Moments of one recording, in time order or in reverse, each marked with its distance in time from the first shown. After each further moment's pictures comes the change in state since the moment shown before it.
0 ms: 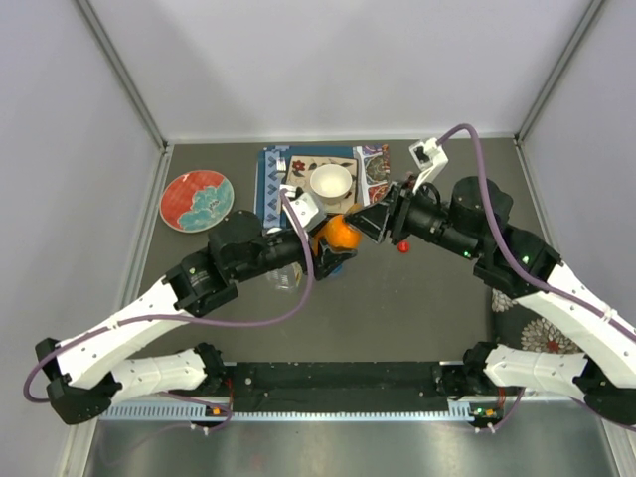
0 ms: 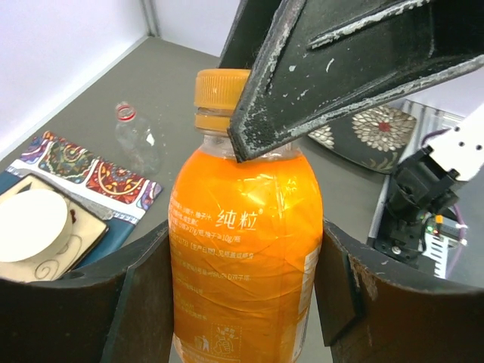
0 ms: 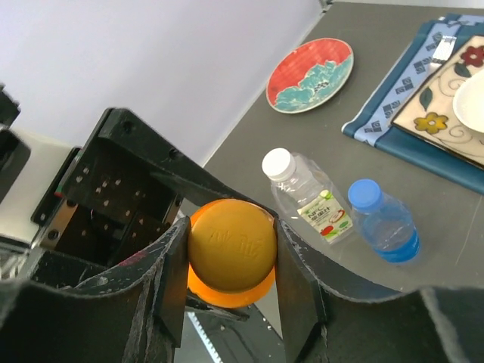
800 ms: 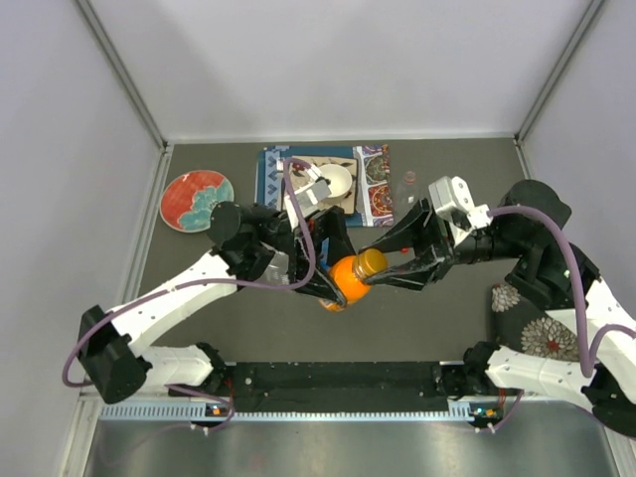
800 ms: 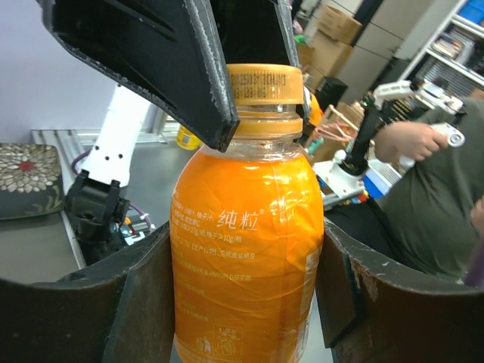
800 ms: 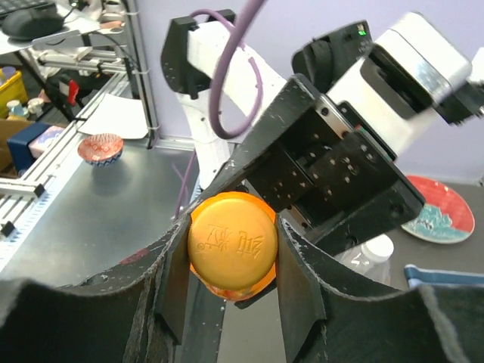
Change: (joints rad) left arm 0.191 0.225 -0.070 1.050 1.144 -1.035; right arm -0.013 -0.096 0.051 0.063 -0.780 -0.568
